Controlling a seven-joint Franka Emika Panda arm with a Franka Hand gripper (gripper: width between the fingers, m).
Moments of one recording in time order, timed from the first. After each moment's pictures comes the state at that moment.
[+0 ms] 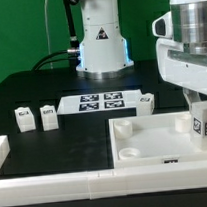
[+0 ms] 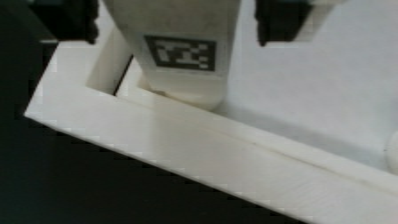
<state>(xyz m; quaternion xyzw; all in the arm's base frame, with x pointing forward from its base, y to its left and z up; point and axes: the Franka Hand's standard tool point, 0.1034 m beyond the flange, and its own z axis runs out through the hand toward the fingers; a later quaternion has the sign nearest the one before) 0.613 0.130 0.068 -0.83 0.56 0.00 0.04</state>
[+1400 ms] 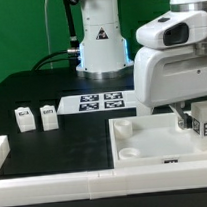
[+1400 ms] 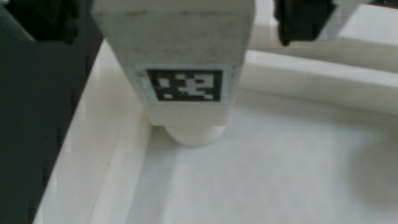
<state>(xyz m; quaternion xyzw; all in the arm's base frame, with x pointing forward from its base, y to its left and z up) 0.616 0.125 0.068 -0.99 -0.12 -0.02 0.02</state>
